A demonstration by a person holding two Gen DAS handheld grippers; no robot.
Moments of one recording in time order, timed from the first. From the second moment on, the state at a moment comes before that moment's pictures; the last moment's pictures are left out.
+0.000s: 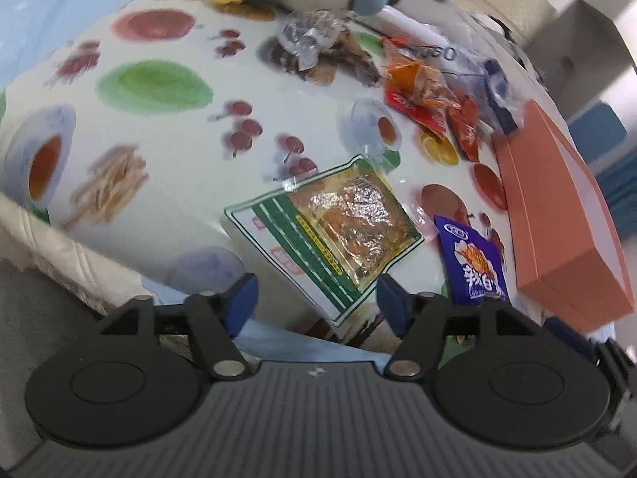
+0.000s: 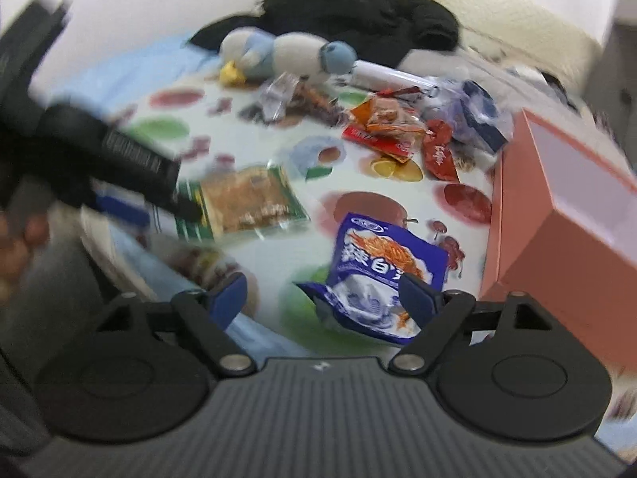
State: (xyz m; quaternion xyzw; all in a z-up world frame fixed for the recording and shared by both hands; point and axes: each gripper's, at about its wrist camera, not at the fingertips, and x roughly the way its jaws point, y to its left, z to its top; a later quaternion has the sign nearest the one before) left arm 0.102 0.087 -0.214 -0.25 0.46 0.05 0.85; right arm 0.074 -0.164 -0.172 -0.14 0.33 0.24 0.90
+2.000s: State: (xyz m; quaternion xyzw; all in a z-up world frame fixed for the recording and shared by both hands) left arm 0.188 0.025 -0.238 0.03 0.48 -0.11 0.87; right arm 0.126 -0.187 -0.221 0.00 0.39 0.11 0.91
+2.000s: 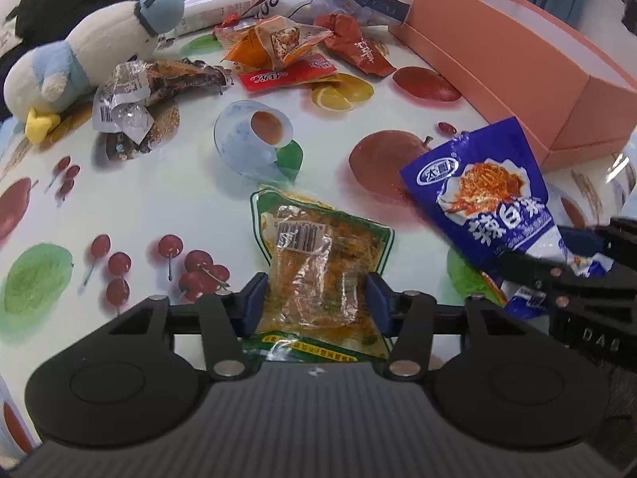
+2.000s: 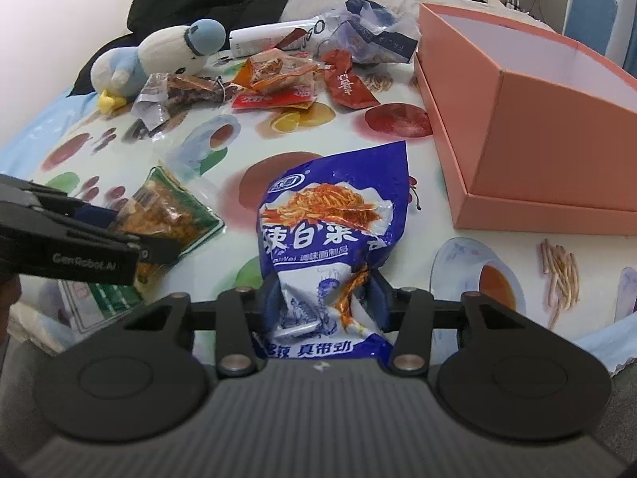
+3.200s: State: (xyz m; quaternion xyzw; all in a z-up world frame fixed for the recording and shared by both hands) left arm 0.129 -0.029 -0.084 -0.09 0.38 -0.09 0.92; right arm 0.062 -0.250 -0.098 0.05 0.29 0.08 0.95
